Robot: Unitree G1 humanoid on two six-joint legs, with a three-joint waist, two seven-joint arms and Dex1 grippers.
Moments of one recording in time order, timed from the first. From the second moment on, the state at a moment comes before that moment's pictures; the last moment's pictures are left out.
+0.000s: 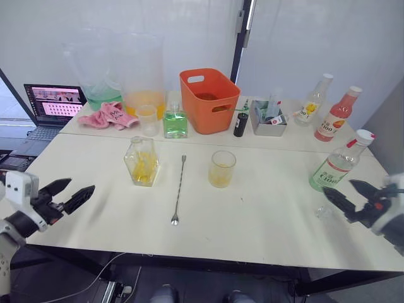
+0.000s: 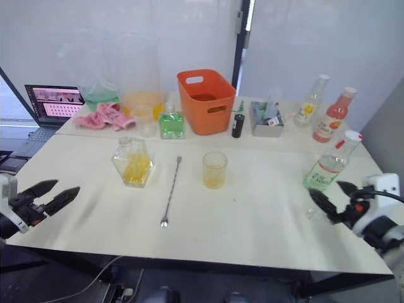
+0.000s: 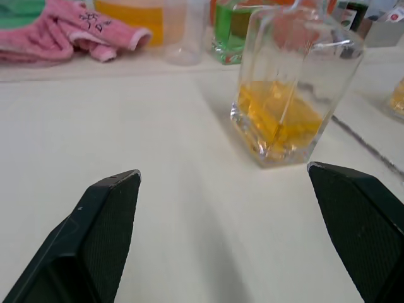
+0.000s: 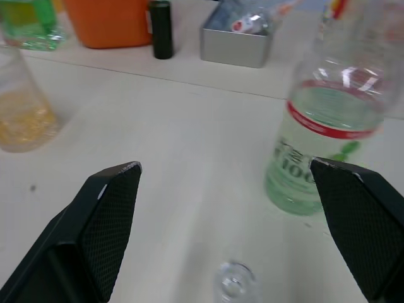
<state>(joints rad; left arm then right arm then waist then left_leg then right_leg) 0.05 0.72 0.67 -0.02 -0.56 0.43 -0.91 0.19 -0.72 -0.67 -0.32 0.68 0.56 0.57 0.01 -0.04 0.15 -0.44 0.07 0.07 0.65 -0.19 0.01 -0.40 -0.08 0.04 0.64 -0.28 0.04</state>
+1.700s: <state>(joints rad) -0.27 0.68 0.10 -0.46 -0.87 0.68 -0.96 -0.45 -0.66 -0.47 0.04 0.45 0.66 0.22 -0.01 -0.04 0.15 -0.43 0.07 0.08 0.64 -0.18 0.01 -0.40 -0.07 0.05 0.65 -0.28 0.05</state>
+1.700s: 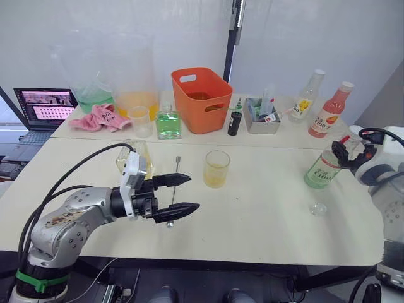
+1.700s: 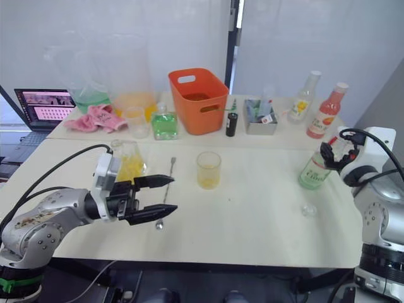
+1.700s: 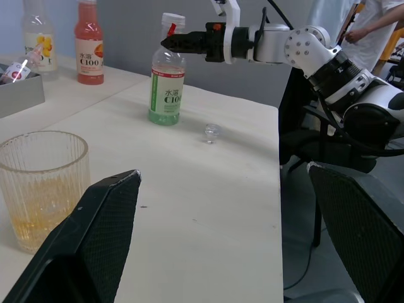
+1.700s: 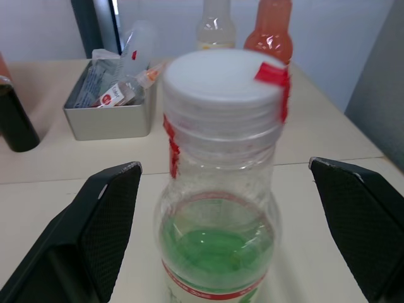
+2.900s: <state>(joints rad) -0.32 0.68 0.07 -0.39 -0.83 0.65 -1.00 -0.48 -0.75 -0.47 -0.42 0.80 0.90 0.43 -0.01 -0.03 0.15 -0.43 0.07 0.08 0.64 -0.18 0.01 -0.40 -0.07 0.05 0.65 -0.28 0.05</state>
